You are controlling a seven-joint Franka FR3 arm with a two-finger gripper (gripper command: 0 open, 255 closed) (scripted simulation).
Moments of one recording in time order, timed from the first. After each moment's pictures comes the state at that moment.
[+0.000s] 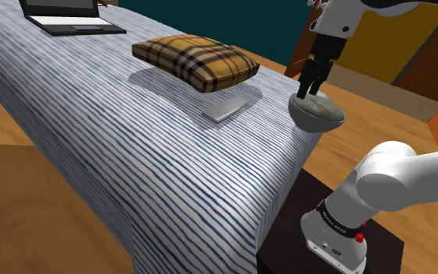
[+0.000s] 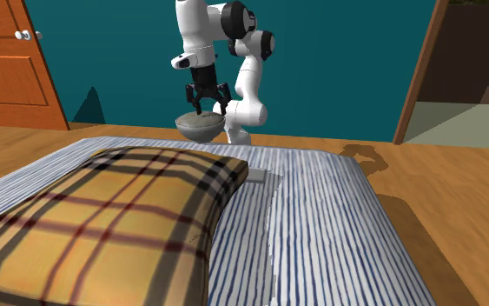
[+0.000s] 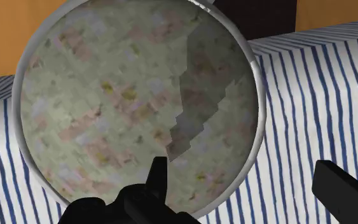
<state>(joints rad) 0.00 -0.79 -0.04 -2.40 0.04 1.49 -0.02</state>
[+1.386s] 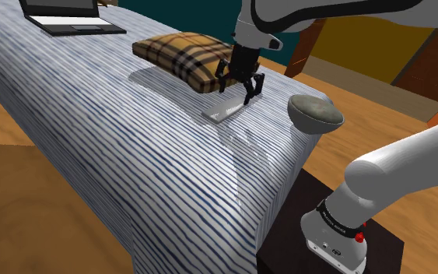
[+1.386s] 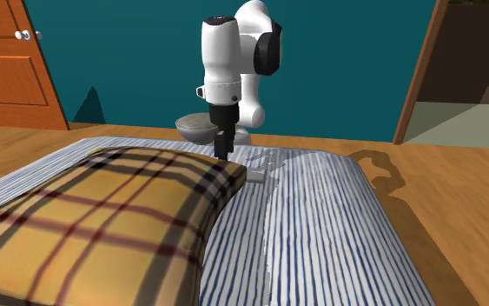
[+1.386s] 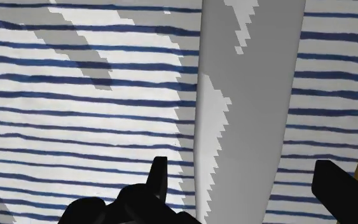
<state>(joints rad) -0.35 -0.35 0.56 -2.21 0.20 1.89 1.47</state>
